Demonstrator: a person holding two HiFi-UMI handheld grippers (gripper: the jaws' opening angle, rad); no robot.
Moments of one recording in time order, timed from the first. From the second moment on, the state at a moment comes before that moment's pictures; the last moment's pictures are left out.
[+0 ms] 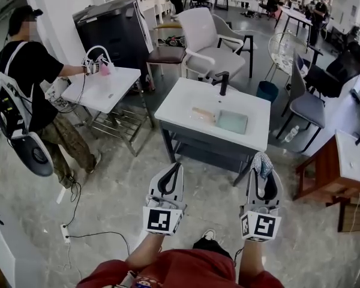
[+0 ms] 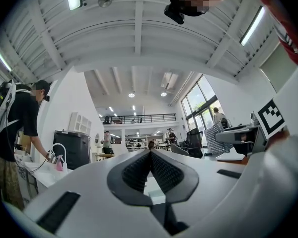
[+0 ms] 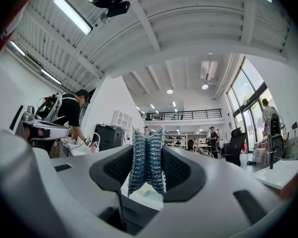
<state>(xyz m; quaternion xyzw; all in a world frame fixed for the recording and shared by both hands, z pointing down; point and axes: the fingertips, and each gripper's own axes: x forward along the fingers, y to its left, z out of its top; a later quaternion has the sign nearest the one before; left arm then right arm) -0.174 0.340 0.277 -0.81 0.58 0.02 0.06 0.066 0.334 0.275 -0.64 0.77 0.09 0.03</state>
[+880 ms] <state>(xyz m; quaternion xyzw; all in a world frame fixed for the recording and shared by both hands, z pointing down) -0.081 0.204 0.293 -0.80 0.59 0.02 0.07 0.160 0.197 0.316 -0.62 0.78 0.05 0.01</state>
